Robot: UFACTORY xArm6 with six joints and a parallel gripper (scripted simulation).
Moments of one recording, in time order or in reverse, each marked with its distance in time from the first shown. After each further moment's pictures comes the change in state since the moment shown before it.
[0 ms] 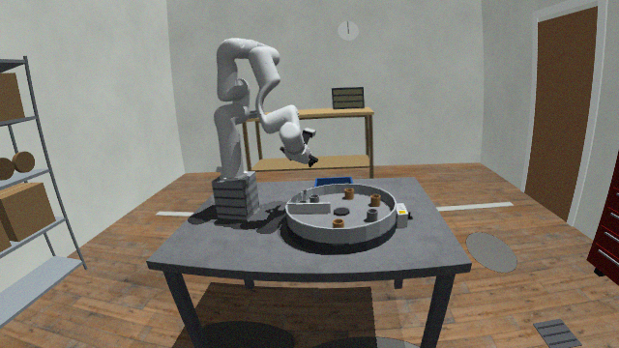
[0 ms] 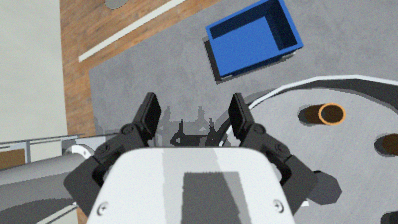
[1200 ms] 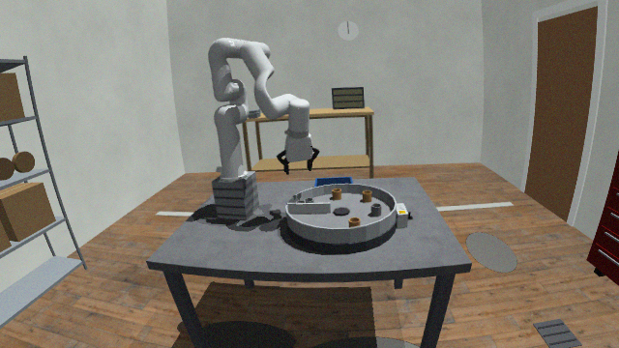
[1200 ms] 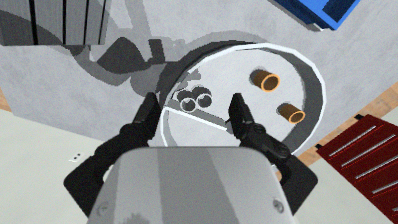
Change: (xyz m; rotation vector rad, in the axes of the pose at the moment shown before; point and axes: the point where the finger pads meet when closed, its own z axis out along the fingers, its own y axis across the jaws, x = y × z) arm -0.065 0.028 -0.087 0.135 -0.660 -0.715
